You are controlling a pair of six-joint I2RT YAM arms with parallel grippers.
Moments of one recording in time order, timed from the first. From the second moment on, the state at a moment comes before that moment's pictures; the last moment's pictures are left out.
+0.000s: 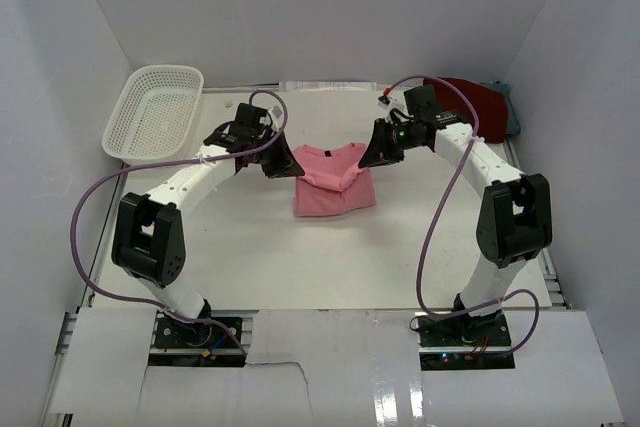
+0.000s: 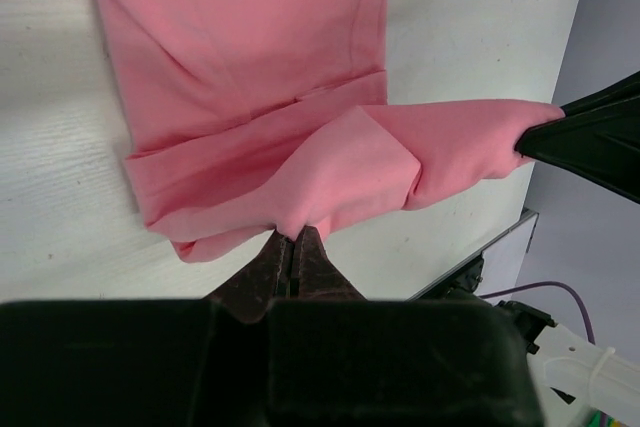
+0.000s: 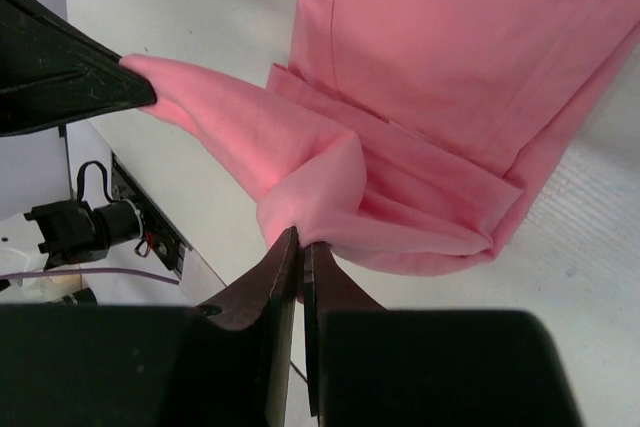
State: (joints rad) left arm -0.38 1.65 1.28 -0.48 0.41 -0.65; right arm 0.32 1.75 1.43 -0.62 -0.69 0.28
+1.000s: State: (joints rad) left arm -0.27 1.88 1.56 -0.52 0.39 -0.64; right arm 0.27 1.98 1.71 -0.65 -0.70 0.31
